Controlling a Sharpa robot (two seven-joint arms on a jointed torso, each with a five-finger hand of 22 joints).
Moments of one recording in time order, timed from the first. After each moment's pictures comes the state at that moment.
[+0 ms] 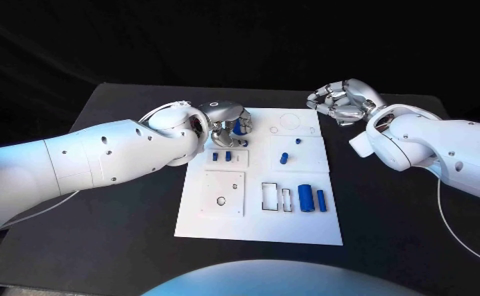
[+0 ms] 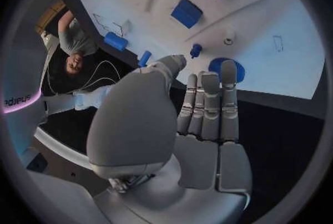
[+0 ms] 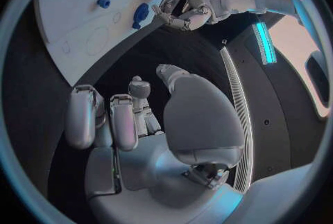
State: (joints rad) left arm 1.22 -0.65 -0.12 1.39 -1.47 -0.22 -0.01; left_hand 1.48 -0.29 0.42 0.23 0.36 0.79 0.13 0.47 0.31 0.83 0.10 0.59 0.23 1.14 0.04 1.13 0.78 0.17 0.95 0.13 0.91 0.82; right arm 1.25 -0.91 -0.15 1.48 -0.67 -0.43 0.17; right_hand 1.23 -0.18 0.34 0.28 0.38 0.78 0.16 0.35 0.40 1.14 0.08 1.09 0.99 1.46 0.01 1.42 1.30 0.05 1.42 0.11 1.30 1.31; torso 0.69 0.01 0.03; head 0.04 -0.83
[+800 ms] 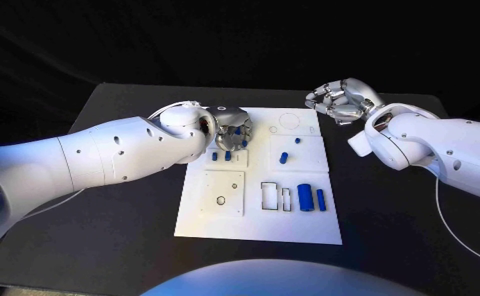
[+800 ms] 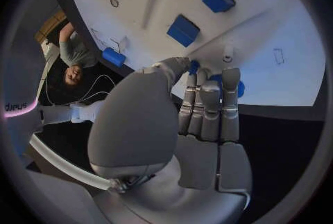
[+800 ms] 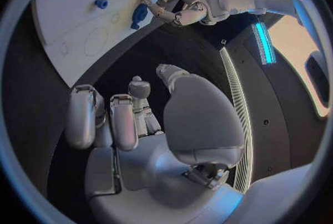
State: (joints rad) left arm 1.22 -0.59 -0.12 1.34 -1.54 -0.09 -0.05; left_hand 1.49 -0.28 0.49 0.20 0.36 0.85 0.13 0.43 0.28 0.88 0.10 0.58 0.19 1.22 0.03 1.25 0.86 0.17 1.03 0.13 1.04 0.96; right arm 1.25 -0.91 -0.15 1.48 -0.67 -0.43 0.17; right_hand 1.23 -0.18 0.34 0.28 0.38 0.78 0.16 0.35 0.40 1.14 0.08 1.09 0.99 1.46 0.01 1.42 1.30 0.05 1.42 0.11 1.30 1.31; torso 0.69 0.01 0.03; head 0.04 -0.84
